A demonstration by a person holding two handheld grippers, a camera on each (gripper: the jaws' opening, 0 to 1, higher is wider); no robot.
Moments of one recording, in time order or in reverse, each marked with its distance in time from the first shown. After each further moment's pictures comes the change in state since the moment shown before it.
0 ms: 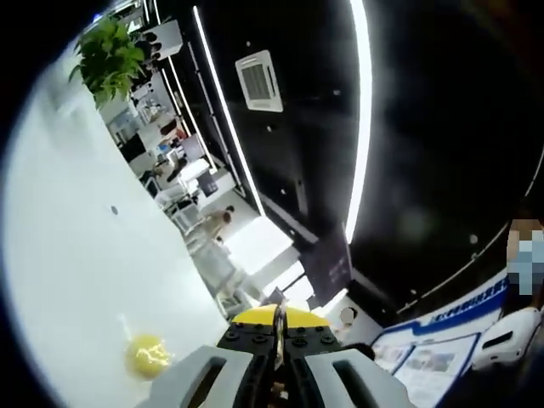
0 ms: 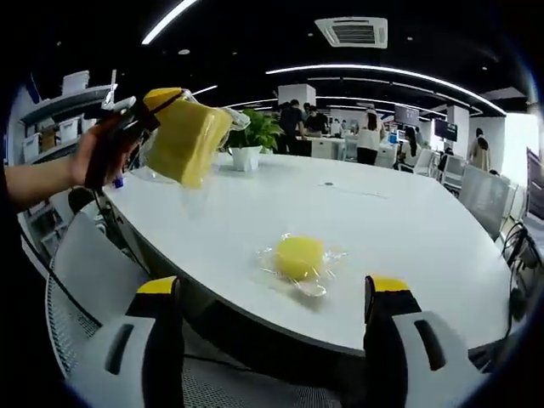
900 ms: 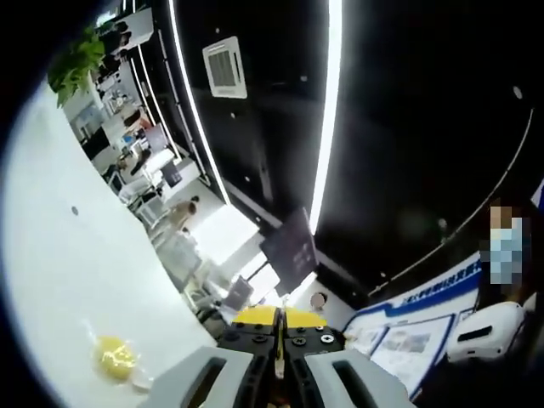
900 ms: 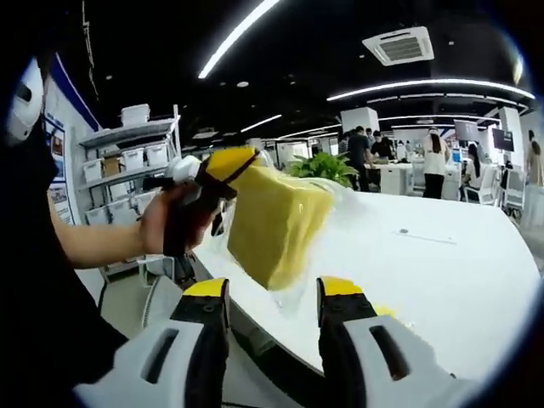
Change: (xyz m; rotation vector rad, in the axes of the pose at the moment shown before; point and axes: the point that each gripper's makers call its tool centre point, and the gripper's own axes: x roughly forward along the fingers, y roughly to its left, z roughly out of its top) left arm 0.007 -0.056 -0.008 0.030 0.072 -0.188; right arm -0.018 0.087 0.108 -0.013 -0.144 0.369
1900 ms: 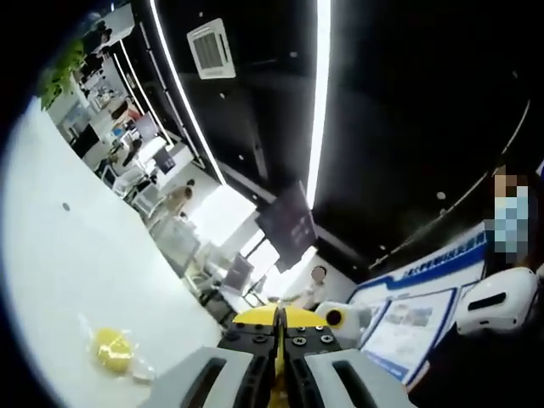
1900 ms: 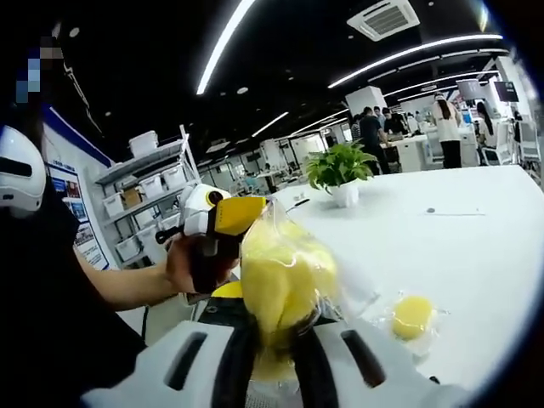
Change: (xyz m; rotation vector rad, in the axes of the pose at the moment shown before) left arm 0.016 -0.006 -0.034 0.058 0.131 -0.017; right arm 0.002 0.017 0.032 0.206 -0.018 0.175
